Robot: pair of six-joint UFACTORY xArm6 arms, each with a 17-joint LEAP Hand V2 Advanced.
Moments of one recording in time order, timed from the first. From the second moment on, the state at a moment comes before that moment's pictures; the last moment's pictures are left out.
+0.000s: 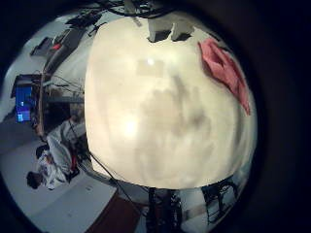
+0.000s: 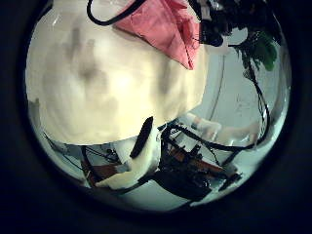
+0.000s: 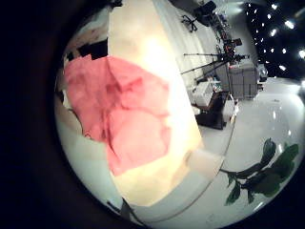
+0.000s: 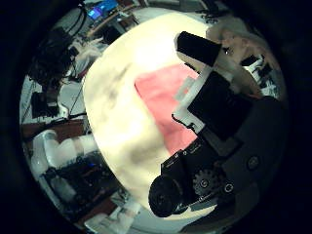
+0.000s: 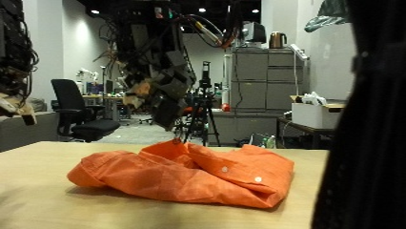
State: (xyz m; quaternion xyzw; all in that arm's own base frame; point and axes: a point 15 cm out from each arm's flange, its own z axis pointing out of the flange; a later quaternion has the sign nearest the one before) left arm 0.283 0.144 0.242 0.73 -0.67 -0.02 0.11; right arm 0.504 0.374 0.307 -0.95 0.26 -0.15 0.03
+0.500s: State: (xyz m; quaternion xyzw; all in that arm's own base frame) left arm 0.281 0.141 0.241 0.72 -0.68 -0.01 0.11; right arm 0.544 0.192 0.378 -0.88 0.46 -0.12 0.03
